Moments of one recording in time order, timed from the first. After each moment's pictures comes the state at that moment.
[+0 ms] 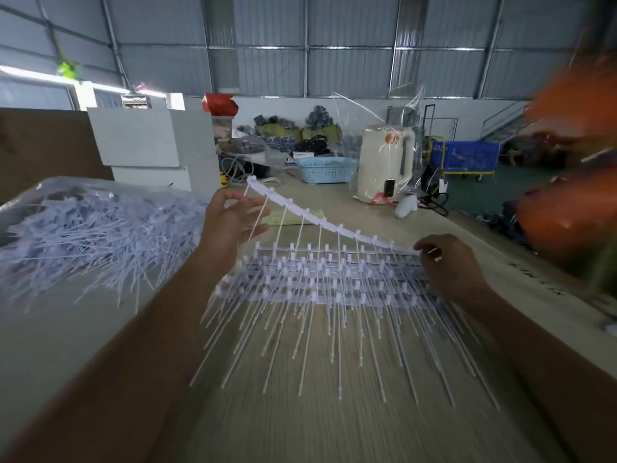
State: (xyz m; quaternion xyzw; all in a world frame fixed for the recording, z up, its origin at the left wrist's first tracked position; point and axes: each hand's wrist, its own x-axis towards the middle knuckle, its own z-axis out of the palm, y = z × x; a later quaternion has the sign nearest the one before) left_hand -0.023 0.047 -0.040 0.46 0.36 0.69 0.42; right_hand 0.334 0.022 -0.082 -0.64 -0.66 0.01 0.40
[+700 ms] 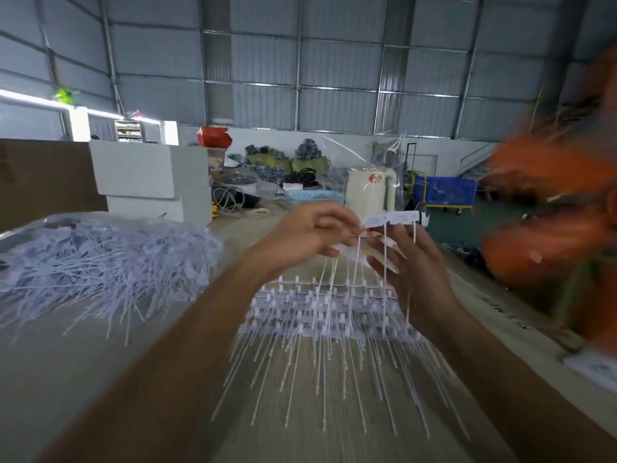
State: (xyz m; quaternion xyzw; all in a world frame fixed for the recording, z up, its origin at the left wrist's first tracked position) left_hand 0.071 -0.023 0.041 0.77 0.31 0.42 0.36; right_hand 0.260 -0.052 -0.005 -0.32 -0.49 0.43 0.69
